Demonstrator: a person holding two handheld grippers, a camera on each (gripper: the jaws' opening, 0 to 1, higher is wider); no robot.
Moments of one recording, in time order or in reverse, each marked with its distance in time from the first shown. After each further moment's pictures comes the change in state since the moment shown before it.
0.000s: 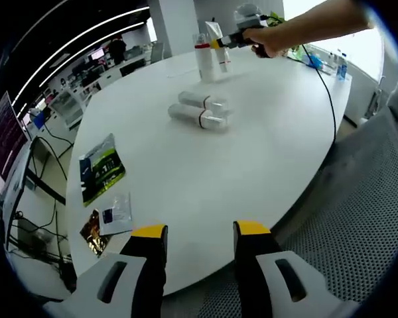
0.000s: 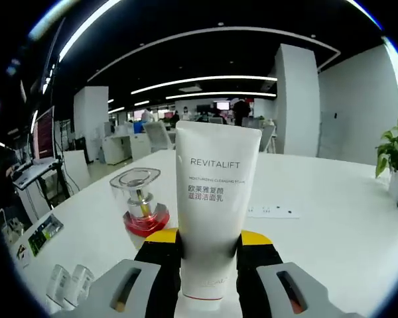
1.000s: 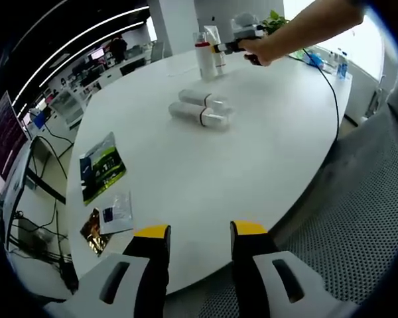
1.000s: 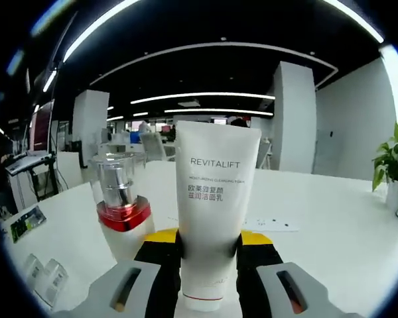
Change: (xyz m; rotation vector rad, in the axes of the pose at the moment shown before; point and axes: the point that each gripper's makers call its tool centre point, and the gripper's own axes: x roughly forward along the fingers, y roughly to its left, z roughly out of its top) left arm 0.001 0.001 -0.002 0.002 0.005 0.001; right arm 0.009 -0.006 -0.001 -0.071 -0.148 -0.040
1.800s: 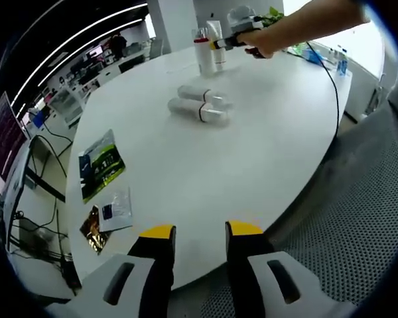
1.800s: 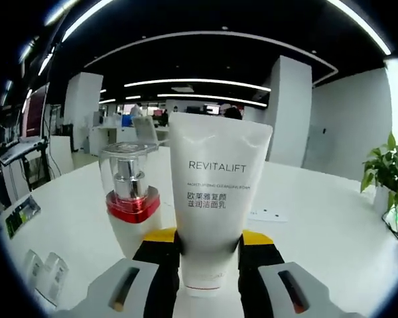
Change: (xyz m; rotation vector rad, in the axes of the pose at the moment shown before) left arm 0.001 0.000 -0.004 0.007 0.023 -0.001; right arm -0.004 -0.002 -0.006 -0.044 0.122 -0.070
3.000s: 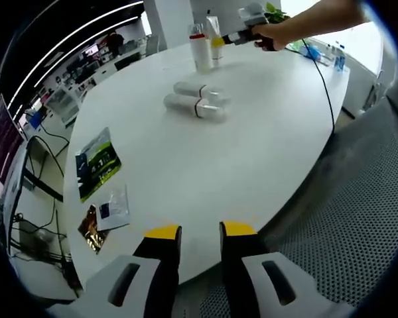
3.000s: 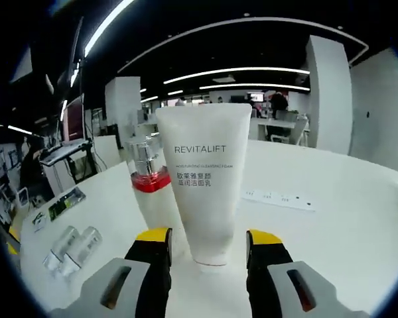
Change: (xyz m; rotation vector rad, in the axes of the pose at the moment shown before) left arm 0.001 -0.003 -0.004 0.018 0.028 -0.018; right arm -0.021 0.002 -0.021 -0.014 0.075 0.377
